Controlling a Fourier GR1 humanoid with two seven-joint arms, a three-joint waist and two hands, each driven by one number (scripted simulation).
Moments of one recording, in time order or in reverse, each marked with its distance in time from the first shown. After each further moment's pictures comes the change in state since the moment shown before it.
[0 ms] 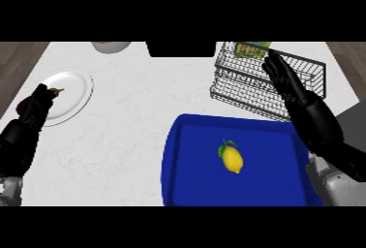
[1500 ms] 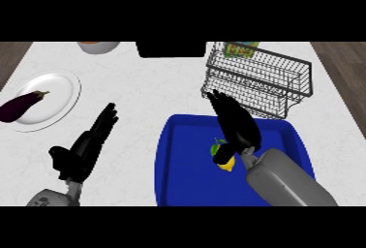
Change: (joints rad) left arm -0.033 -0.226 -0.171 0.175 0.054 -0.172 -0.163; right arm -0.200 0.039 0.470 0.363 0.716 -0.091 0.679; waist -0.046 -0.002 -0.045
